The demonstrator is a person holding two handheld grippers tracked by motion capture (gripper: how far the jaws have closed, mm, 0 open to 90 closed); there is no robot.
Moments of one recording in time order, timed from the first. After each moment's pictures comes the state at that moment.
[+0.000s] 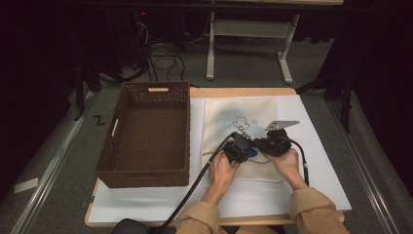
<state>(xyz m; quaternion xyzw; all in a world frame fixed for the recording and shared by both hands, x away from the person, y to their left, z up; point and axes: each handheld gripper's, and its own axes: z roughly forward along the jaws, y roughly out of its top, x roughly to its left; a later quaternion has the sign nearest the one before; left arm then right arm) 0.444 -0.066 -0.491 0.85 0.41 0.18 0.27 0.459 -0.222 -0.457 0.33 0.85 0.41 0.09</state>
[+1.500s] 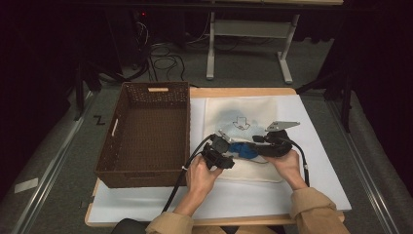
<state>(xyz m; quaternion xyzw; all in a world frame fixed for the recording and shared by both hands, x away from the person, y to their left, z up) 0.405 -0.003 -0.455 0.85 0.42 0.16 0.29 0.453 -0.221 -0.453 0.34 0.84 0.41 0.12</state>
